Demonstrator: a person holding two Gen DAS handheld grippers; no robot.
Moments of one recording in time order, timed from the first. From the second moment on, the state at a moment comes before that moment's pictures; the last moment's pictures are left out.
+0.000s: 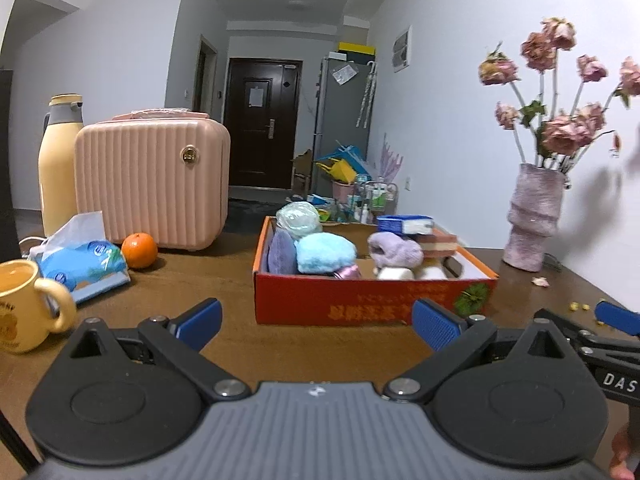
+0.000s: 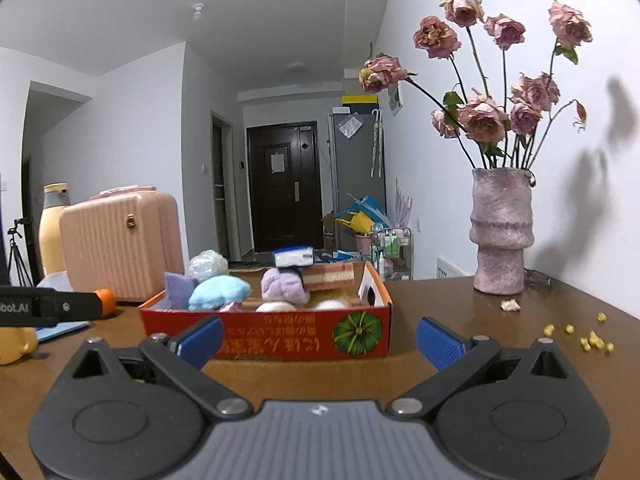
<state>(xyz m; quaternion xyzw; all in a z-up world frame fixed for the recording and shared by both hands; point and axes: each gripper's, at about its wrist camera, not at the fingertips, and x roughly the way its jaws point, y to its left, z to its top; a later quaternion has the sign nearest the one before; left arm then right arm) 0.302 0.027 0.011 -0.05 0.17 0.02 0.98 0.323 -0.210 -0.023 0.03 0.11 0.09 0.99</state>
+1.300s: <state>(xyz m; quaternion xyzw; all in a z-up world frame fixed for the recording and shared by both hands) 0.137 0.016 -0.002 -0.03 0.16 -0.02 0.99 0.148 -0.216 -0.008 0.00 0.11 0.11 0.99</state>
